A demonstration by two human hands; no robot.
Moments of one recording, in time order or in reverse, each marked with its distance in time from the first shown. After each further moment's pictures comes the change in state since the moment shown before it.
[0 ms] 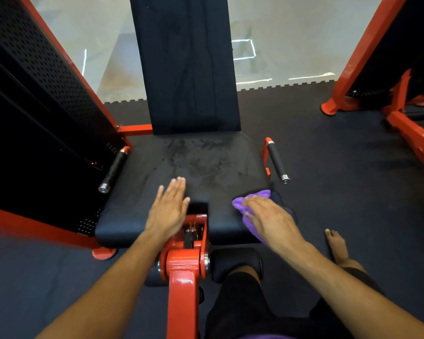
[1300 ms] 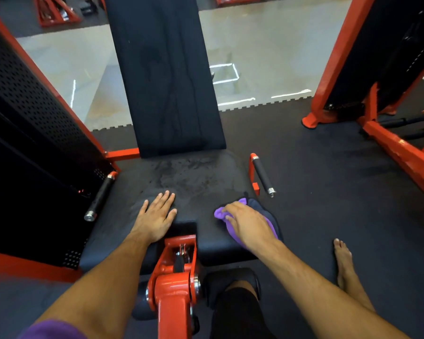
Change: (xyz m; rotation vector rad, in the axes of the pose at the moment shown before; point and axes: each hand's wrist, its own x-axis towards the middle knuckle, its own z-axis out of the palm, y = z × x) left_hand 0.058 -0.040 0.002 0.086 -0.222 -0.083; right_hand 0.035 -0.013 0.000 0.049 -0.063 0.100
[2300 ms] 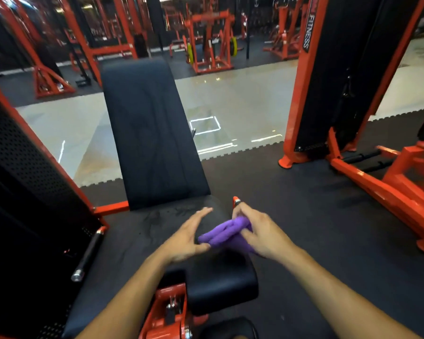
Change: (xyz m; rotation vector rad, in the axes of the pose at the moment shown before) left_hand -0.002 0.126 -0.100 -0.487 -0.050 0.510; right_hand -0.036 0.004 -0.129 0.328 0.251 -0.114
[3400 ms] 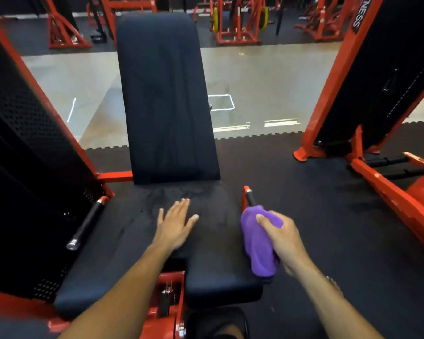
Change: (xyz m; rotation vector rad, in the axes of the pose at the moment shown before) left_hand 0.021 -0.087 0.031 0.298 0.255 -0.443; right_hand 0.019 0.039 0.035 0.445 0.244 0.502
